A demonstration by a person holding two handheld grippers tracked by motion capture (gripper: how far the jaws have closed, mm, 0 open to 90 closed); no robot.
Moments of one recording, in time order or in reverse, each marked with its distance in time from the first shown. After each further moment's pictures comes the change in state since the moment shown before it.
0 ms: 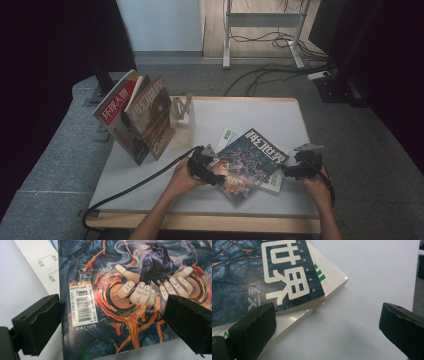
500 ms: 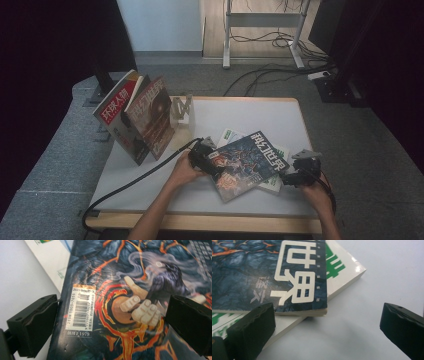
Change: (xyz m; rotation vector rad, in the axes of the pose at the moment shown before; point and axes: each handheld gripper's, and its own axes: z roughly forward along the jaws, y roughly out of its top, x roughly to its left) left arm 0.030 0.010 0.010 -0.007 -0.052 -0.055; right arm 0.017 -0.012 -0.013 0.000 0.026 -0.045
